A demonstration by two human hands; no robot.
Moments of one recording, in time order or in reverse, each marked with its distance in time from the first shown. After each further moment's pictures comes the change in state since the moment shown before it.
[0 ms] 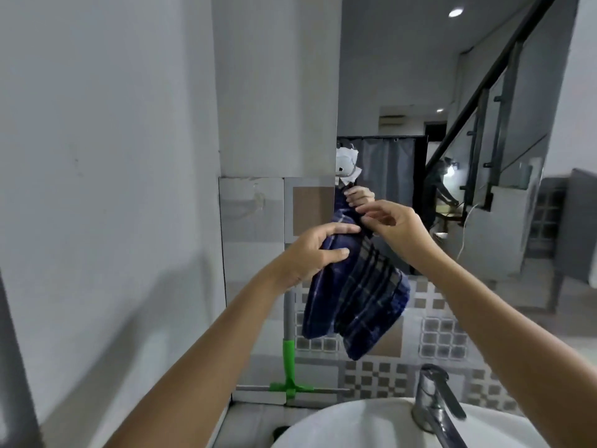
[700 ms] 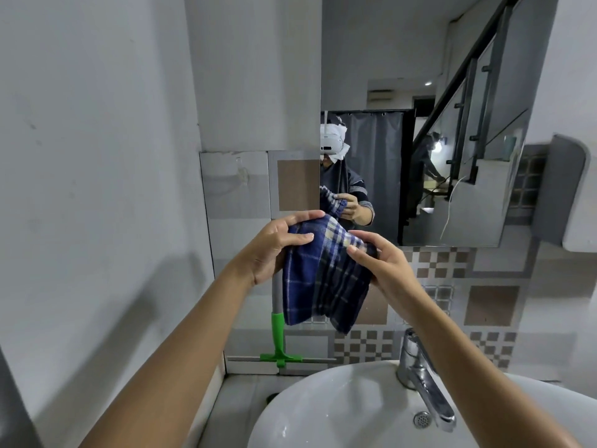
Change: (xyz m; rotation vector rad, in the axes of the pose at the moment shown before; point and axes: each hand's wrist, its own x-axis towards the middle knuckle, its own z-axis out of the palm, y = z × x) left_hand -0.024 -0.042 -0.009 -0.466 -0.006 -0.115; right_hand -0.102 0.014 0.035 0.666 -0.066 0.382
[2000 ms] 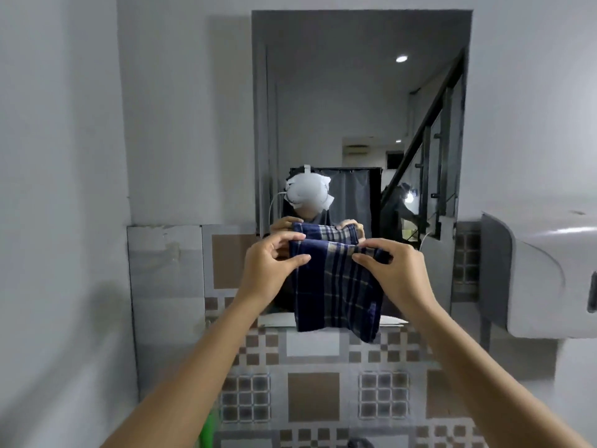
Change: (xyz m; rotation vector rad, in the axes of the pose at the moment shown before) left_hand 0.143 0.030 0.075 0.614 0.472 0.499; right_hand 0.086 -0.094 -0.131 -0.733 0.402 -0.393
